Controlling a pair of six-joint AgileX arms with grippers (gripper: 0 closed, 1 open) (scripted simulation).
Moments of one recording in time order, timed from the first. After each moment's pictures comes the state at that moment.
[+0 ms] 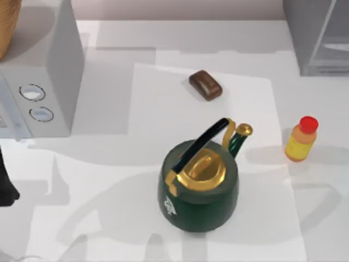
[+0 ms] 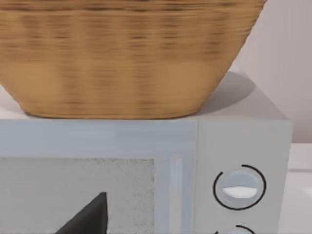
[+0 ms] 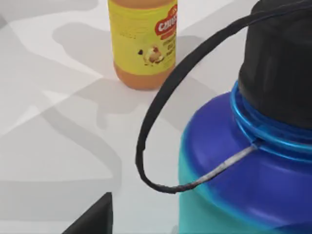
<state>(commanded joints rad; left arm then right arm) 0.00 0.00 0.00 0.00 0.00 0.00 -0.64 1.69 0.50 -0.01 -1.14 -1.18</state>
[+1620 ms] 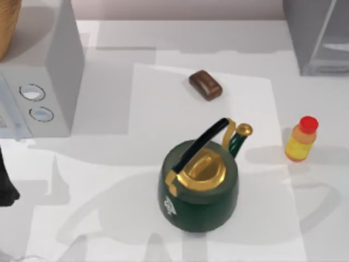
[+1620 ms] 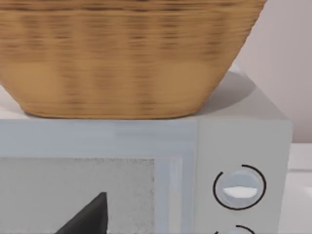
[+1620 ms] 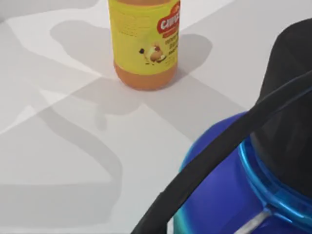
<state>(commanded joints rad) 0.00 0.00 0.00 0.00 0.00 0.00 -0.62 1.70 0.47 0.08 -1.13 -1.12</state>
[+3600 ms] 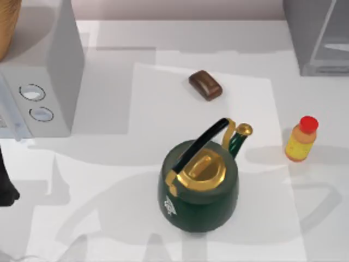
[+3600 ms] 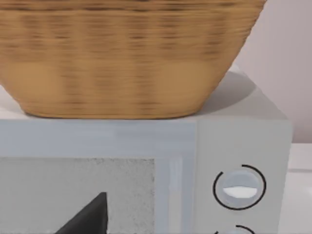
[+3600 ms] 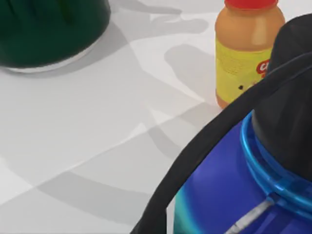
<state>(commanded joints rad) 0.00 0.00 0.00 0.00 0.00 0.00 -0.67 1.86 0.90 -0.96 -1.15 -1.84</state>
